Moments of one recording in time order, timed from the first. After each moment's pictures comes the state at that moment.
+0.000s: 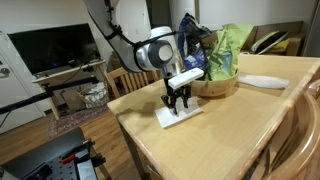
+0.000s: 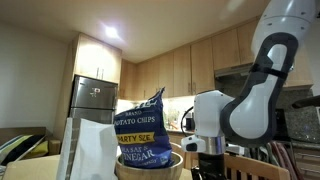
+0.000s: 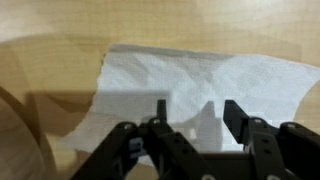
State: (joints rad) arm -0.04 0.59 0.02 -2.10 -0.33 2.72 -1.14
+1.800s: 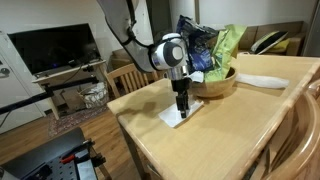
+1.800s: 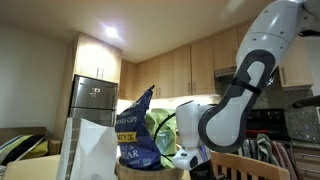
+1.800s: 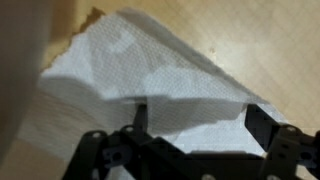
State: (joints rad) arm -0.07 0.75 0.07 -1.84 -0.42 2.44 -1.87
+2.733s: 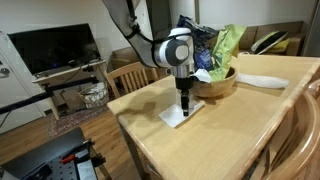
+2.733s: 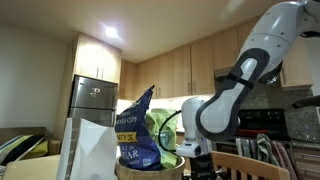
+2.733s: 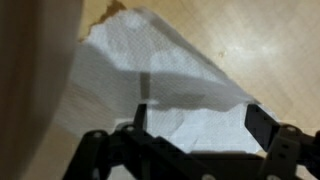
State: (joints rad) arm -0.16 0.73 0.12 -1.85 -0.26 2.46 -2.14
